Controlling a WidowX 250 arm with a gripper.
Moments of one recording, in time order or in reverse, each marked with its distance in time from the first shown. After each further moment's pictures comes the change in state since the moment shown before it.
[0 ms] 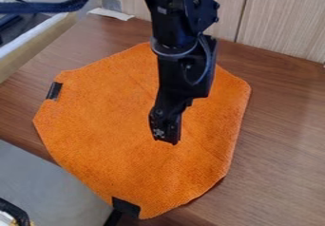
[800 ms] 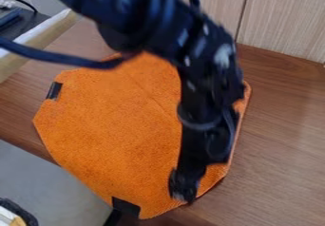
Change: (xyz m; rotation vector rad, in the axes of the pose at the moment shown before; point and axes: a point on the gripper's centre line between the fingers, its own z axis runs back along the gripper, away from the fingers) arm 0.031 -0.040 -0.056 -0.077 0.021 -0.050
